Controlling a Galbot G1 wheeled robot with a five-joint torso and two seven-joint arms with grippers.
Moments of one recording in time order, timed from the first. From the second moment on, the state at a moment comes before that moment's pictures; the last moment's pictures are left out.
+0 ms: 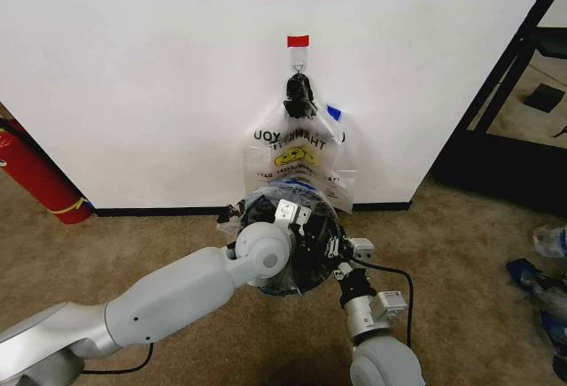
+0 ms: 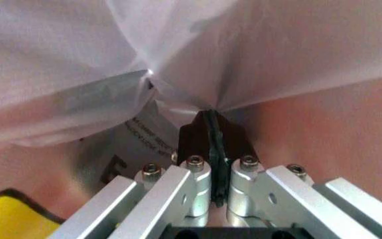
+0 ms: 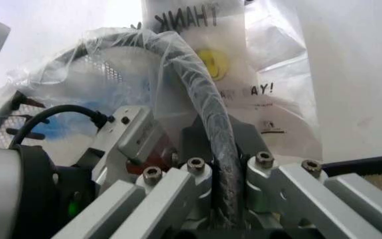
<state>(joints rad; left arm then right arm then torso) 0.37 -1.05 0.59 -1.82 -1.34 0.66 -0.79 -1.49 1.42 0.18 2.15 0.23 -0.05 0.23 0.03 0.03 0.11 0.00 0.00</state>
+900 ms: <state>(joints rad) 0.39 -0.95 0.57 -1.98 -1.33 0.68 -0.79 -1.49 1.42 0.19 2.15 0.24 -0.05 0.24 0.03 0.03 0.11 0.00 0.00</state>
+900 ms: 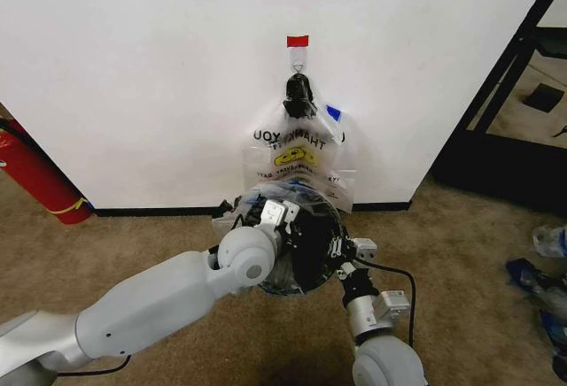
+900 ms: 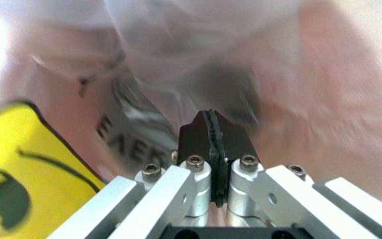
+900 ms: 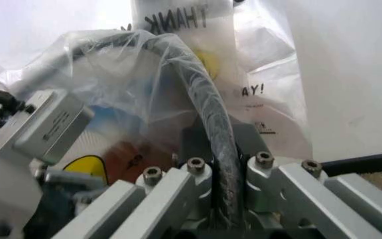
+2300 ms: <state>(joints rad) 0.40 -1.03 0.55 -1.90 -1.51 0.58 -0.78 -1.49 1.40 0.19 2.16 0.24 -0.04 0.23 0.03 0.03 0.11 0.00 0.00</state>
